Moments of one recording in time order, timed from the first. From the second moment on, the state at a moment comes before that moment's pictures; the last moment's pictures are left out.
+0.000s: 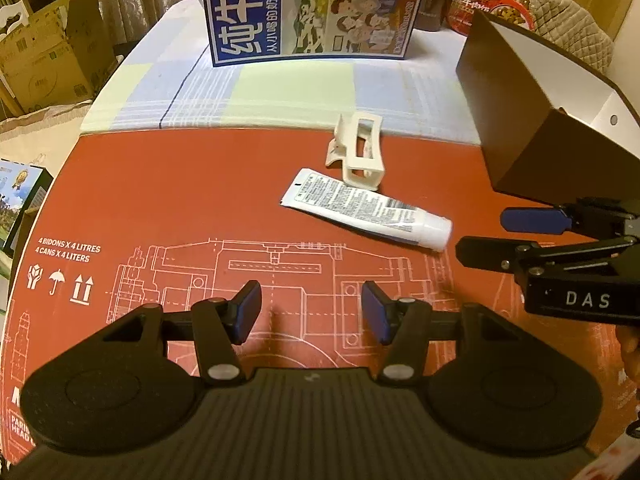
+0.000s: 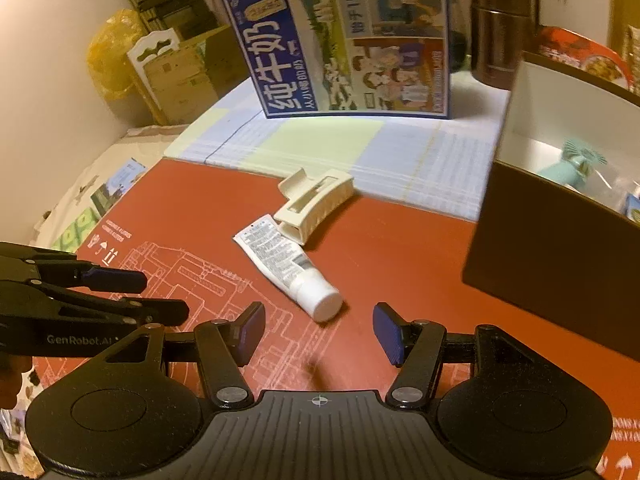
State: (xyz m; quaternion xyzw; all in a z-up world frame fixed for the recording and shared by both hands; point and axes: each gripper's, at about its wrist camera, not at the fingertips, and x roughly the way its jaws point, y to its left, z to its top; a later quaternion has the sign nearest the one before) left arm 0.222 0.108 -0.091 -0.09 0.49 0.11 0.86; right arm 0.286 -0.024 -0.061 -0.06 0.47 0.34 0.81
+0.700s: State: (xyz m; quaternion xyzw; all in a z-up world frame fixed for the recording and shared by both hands) left arm 0.235 0.140 -0.119 -0.11 0.51 0.13 0.84; right arm 0.305 0.032 -0.111 -0.17 0.44 0.42 0.77
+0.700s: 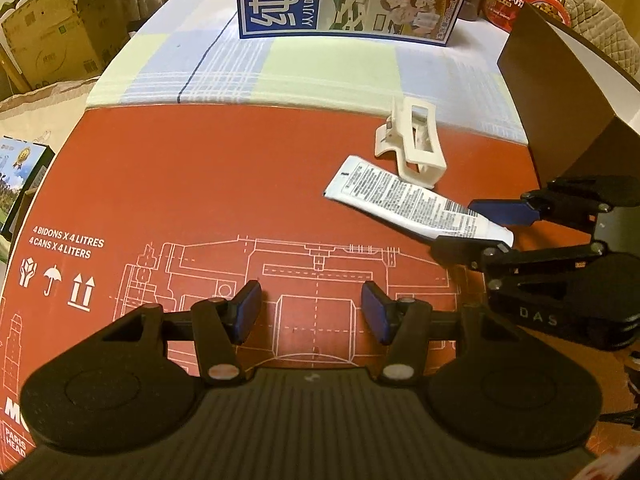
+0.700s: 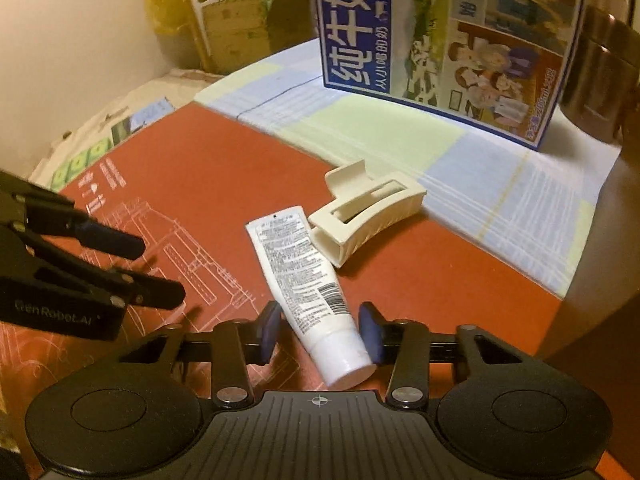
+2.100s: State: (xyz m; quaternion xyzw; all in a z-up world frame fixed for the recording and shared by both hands) left arm 0.292 0.082 -0.116 -0.04 0.48 0.03 0.88; right arm 0.279 -0.050 -0.102 -0.08 0.44 0.21 0.87
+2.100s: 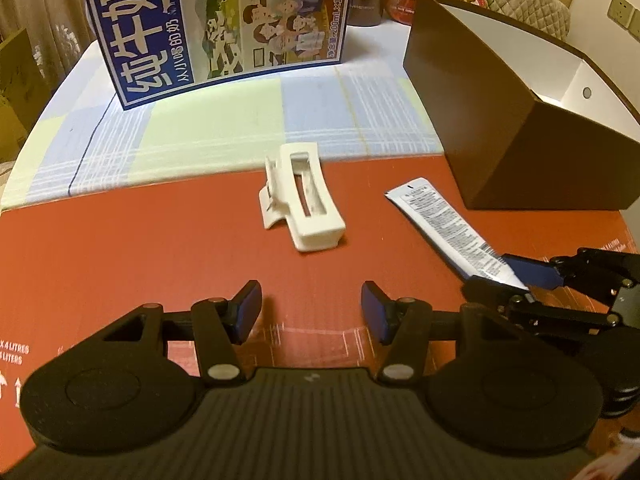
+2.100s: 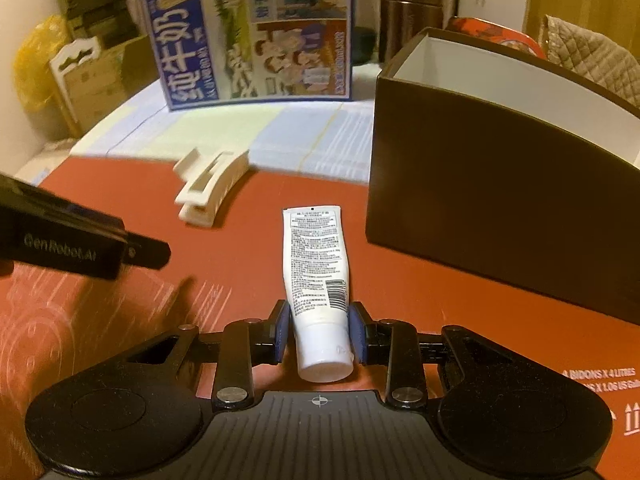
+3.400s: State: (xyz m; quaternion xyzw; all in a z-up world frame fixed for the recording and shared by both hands) left arm 0.263 0.112 -0.120 -0.03 0.47 0.07 0.88; right arm 0.279 -0.057 -0.103 -0.06 0.46 0.26 0.85
